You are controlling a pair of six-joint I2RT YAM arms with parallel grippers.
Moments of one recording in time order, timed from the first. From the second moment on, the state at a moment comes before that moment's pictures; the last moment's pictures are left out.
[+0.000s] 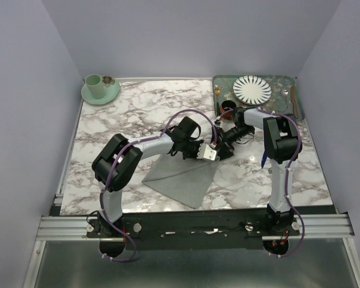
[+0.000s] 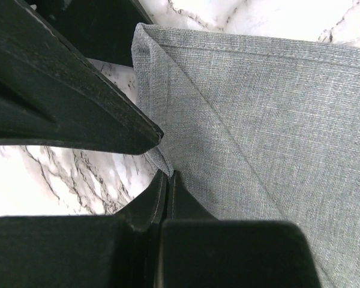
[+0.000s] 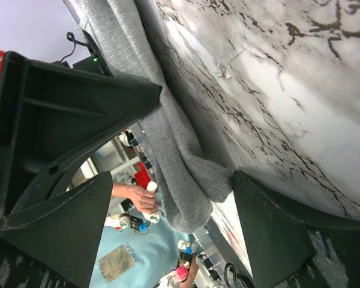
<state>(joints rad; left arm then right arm) -0.73 1.90 1.20 -0.27 0.56 1.06 0.22 2.22 1.47 -1.02 -1.01 -0.08</state>
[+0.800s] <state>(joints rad) -0.72 1.75 0.98 -0.05 0.58 1.12 0.22 2.19 1.47 -0.98 -1.00 -0.05</state>
